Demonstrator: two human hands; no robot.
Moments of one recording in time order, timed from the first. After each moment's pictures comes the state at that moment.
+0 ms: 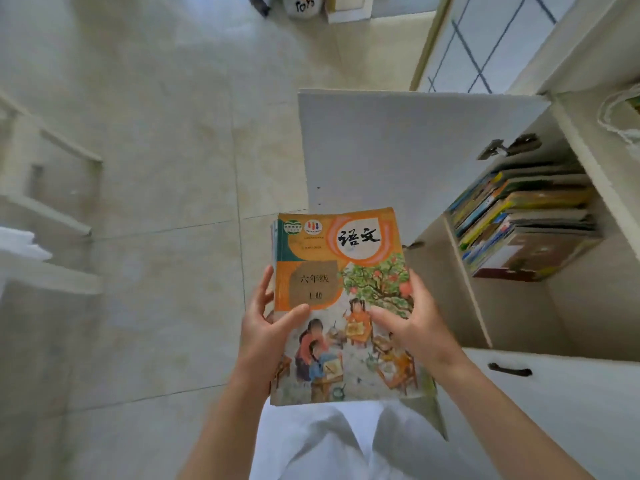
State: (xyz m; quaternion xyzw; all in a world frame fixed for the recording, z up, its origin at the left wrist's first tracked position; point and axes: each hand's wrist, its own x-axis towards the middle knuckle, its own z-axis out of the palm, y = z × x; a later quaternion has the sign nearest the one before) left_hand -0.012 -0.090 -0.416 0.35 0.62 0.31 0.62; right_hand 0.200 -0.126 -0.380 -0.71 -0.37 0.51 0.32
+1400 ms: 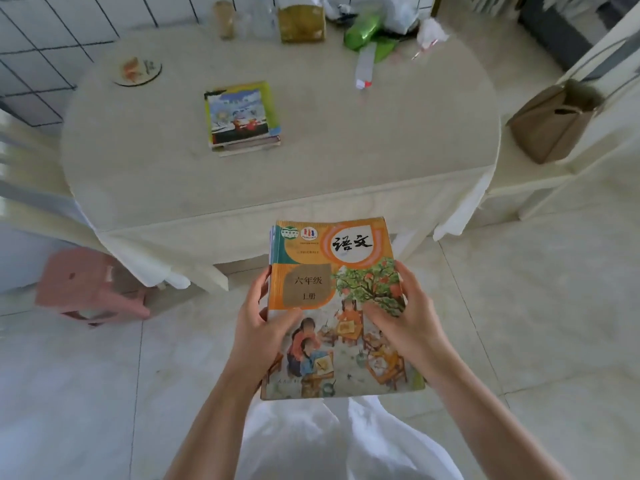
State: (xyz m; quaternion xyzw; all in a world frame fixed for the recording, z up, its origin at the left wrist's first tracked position) left_hand -0.576 -0.236 -0.374 -0.07 0.75 0.63 0.18; right_hand -0.535 -0.034 -0.361 -0.25 -0.77 0.58 -0.07
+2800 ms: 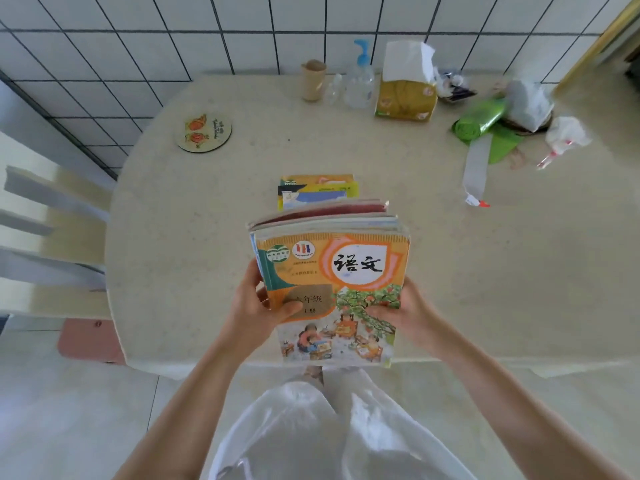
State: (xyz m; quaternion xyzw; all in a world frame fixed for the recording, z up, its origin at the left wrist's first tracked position) left_hand -0.982 -0.331 -0.409 -0.09 0.74 0.66 0.12; right_hand -0.976 -0.074 -0.404 -0.04 -0.82 0.54 -0.19
